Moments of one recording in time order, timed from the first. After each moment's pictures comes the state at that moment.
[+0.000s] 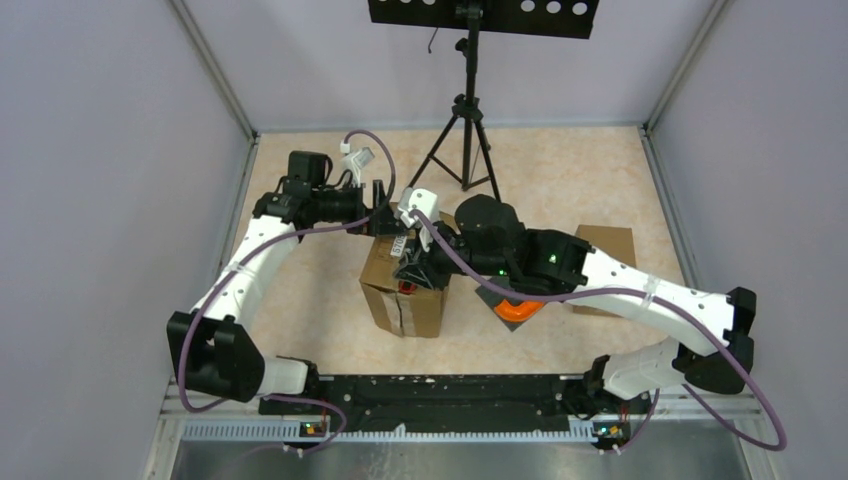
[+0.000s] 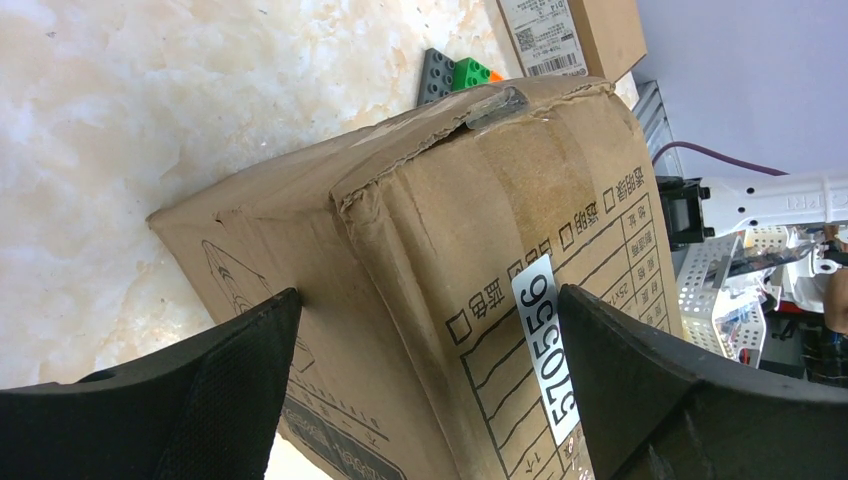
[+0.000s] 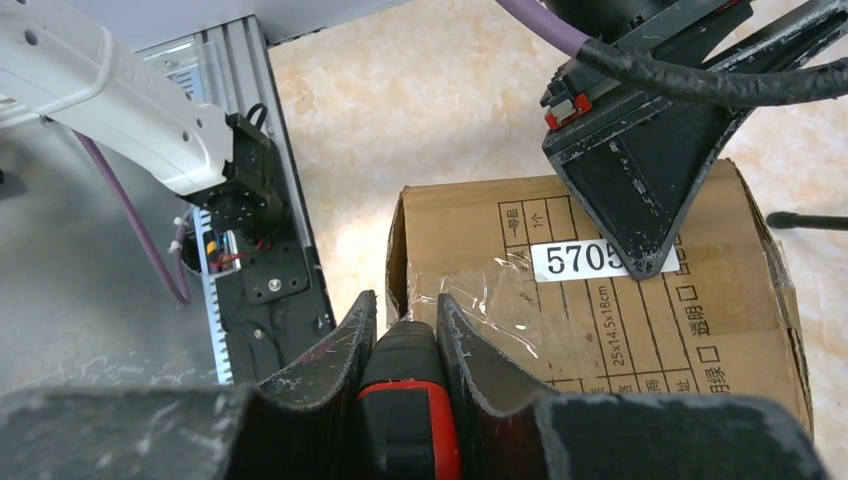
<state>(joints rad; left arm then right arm) -0.20 1.35 1.19 -0.62 0.84 -0.19 1.18 1.33 1.43 -0.47 -0.10 0.03</state>
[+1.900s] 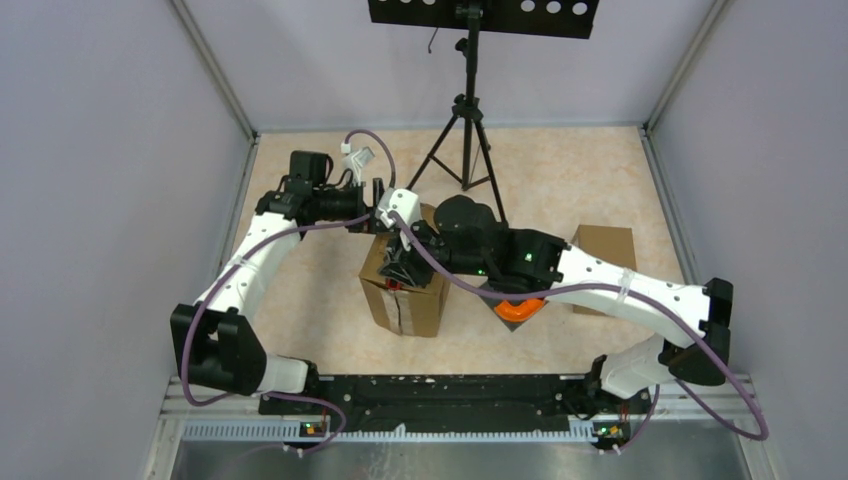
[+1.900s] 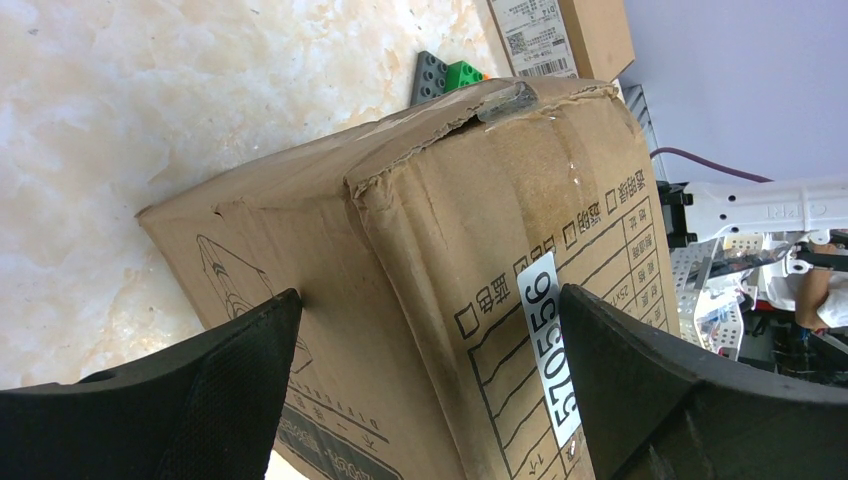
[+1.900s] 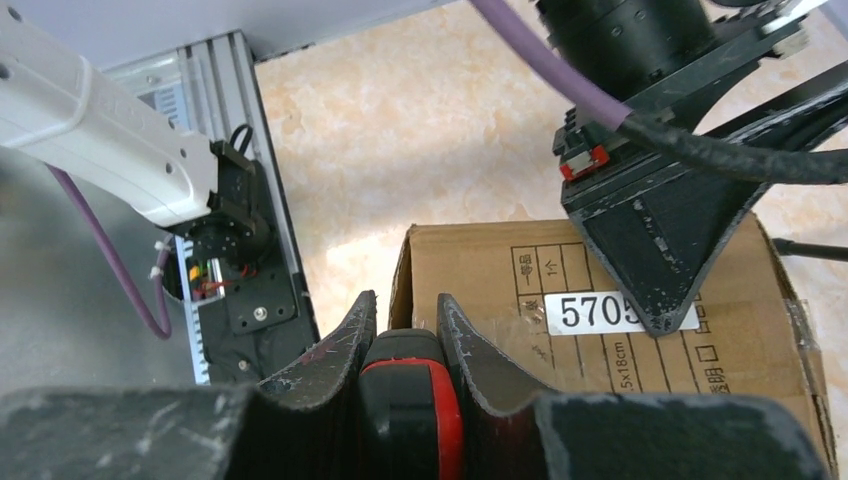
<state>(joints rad) -0.20 1.38 1.18 -0.60 0.87 -0.21 1.20 1.41 1.46 -0.39 -0.06 0.02</state>
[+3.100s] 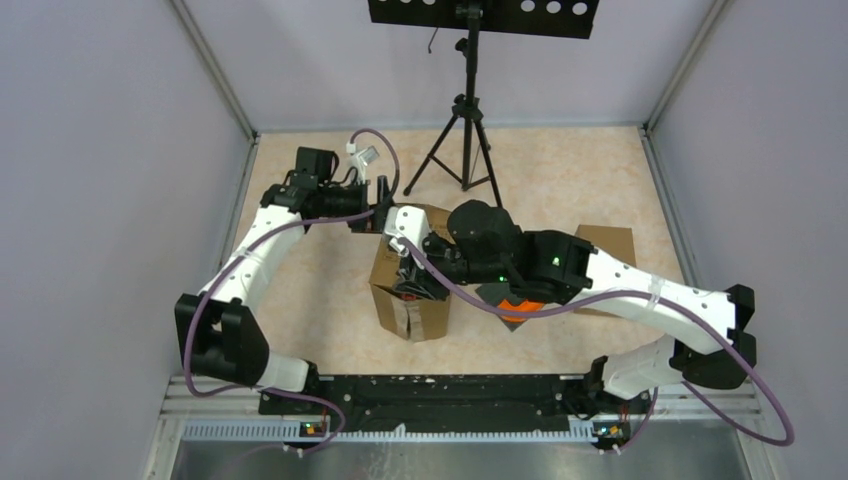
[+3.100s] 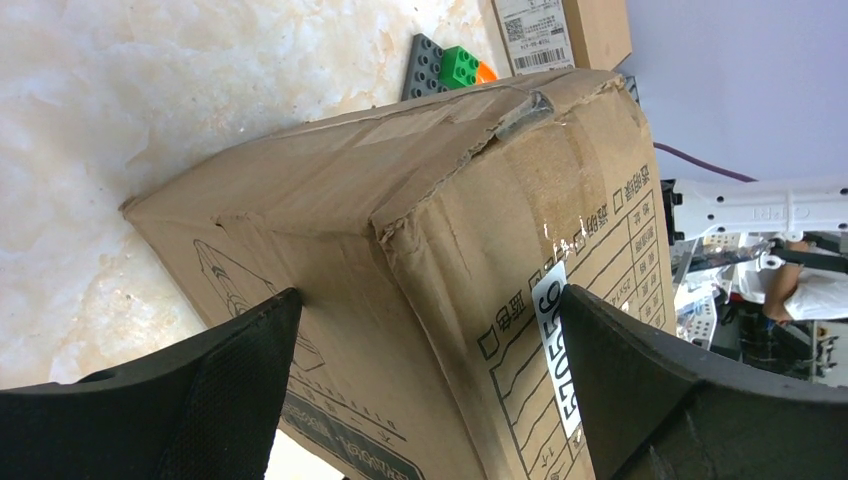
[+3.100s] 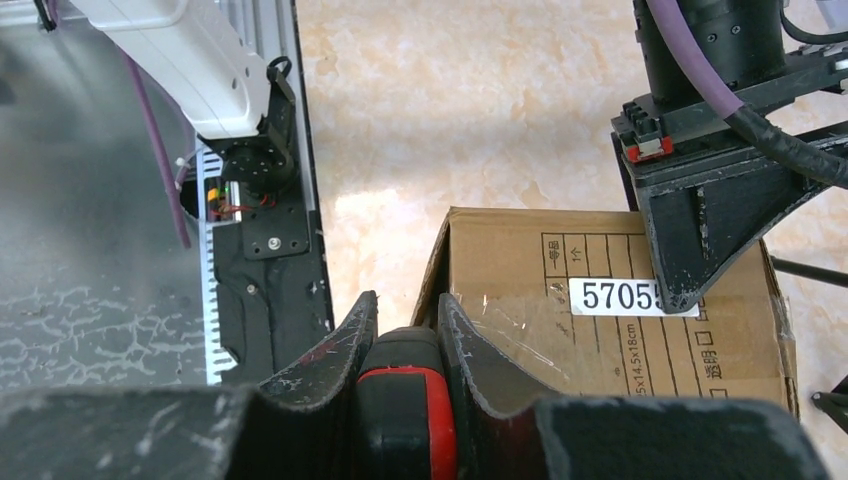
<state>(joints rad) -0.20 1.43 1.23 -0.65 0.87 -0.22 1.25 1.36 1.53 -0.60 -0.12 -0.11</state>
